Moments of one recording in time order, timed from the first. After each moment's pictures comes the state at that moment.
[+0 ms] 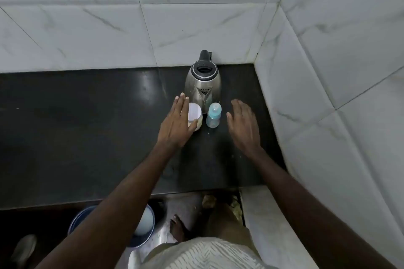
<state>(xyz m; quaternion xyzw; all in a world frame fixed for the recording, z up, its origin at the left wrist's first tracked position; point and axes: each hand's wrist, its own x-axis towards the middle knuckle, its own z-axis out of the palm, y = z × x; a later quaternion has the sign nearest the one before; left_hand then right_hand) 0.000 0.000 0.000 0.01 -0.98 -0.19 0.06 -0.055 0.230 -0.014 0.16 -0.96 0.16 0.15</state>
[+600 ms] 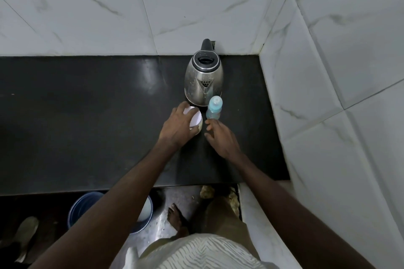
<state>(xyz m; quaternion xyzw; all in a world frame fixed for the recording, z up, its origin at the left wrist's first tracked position) 0.003 0.011 -0.015 0.03 -0.98 -0.21 -0.05 -0.024 0.199 -0.045 0.19 -0.92 0.30 -0.15</state>
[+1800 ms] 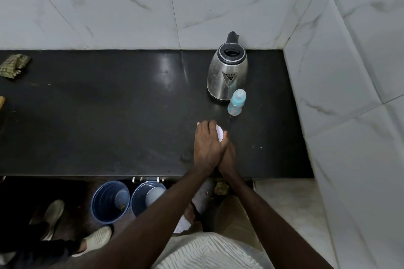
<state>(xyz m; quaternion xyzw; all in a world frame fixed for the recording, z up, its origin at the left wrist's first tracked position) 0.067 0.065 -0.069 0.13 -0.95 -0.25 0.15 0.073 0.148 -0.108 0.00 -0.86 0.49 -0.13</state>
